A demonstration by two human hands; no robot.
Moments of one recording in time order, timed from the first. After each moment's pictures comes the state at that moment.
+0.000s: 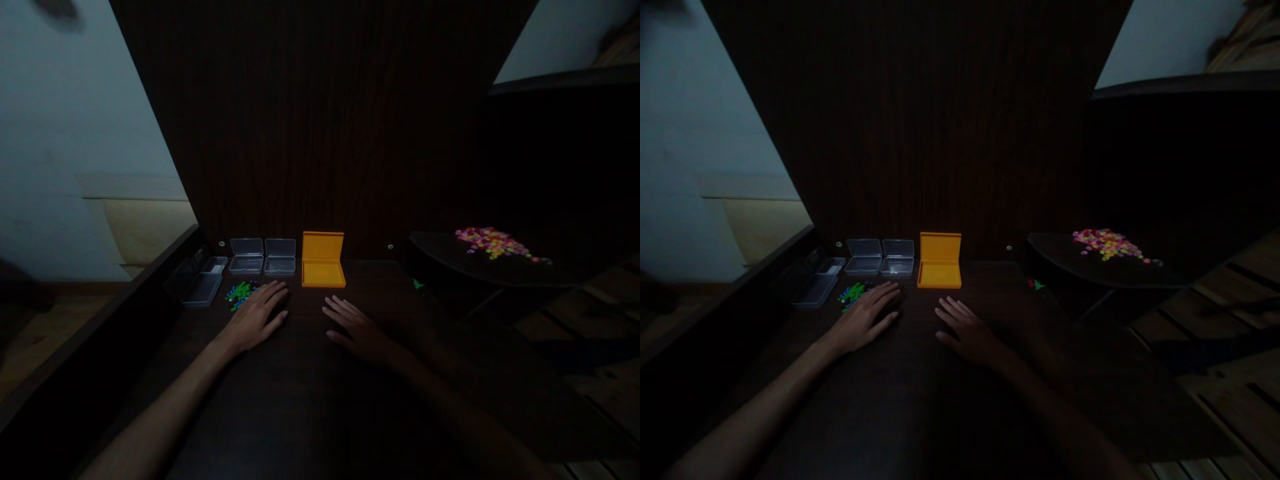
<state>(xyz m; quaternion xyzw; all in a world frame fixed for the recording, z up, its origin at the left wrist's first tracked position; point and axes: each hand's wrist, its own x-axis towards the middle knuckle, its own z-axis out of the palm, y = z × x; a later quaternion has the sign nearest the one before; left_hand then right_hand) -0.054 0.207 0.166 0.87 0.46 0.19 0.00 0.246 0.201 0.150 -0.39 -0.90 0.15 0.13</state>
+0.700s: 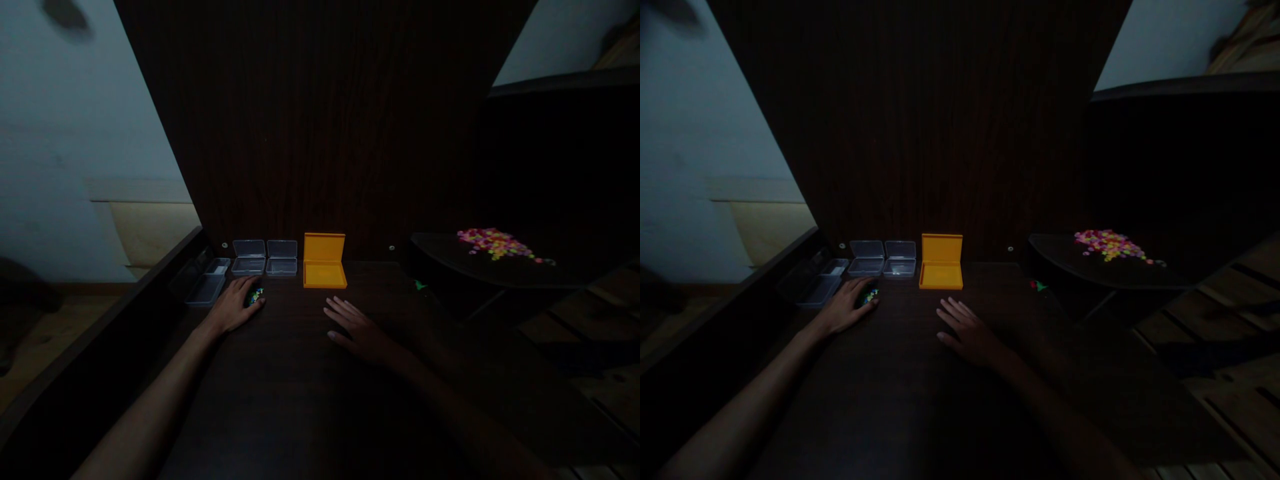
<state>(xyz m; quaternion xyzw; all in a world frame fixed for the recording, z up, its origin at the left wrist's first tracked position) -0.106 0.239 0.155 0.79 0.59 0.17 0.04 0.246 0.201 0.146 -0.38 -0.90 0.15 0.16</state>
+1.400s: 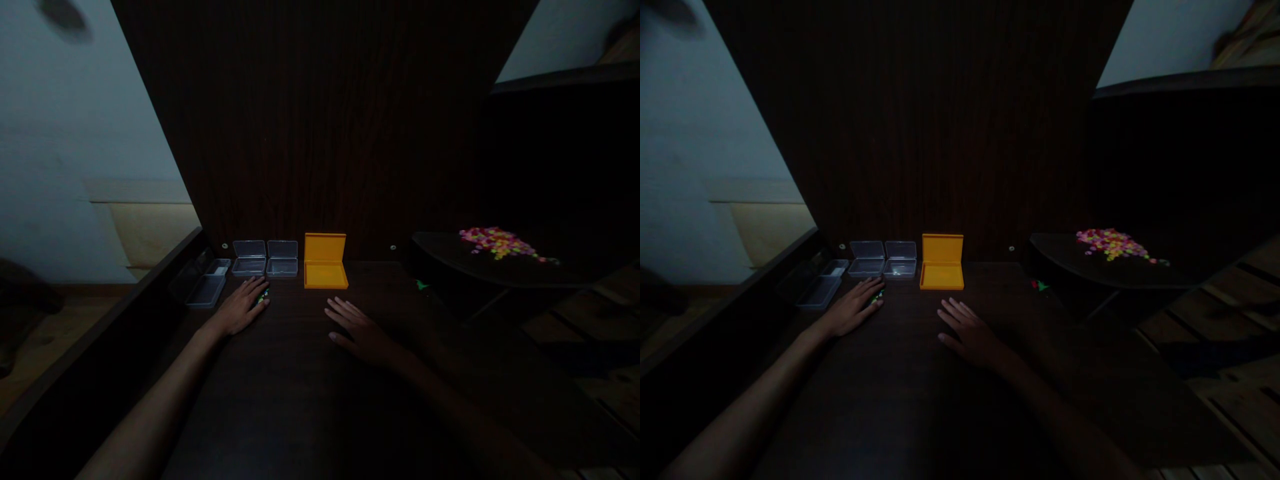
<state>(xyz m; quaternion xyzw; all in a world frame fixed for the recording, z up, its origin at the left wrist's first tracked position) -0.103 0.243 0.150 0.83 0.53 0.13 0.07 0.245 0.200 0.148 -0.39 -0.90 0.15 0.14</state>
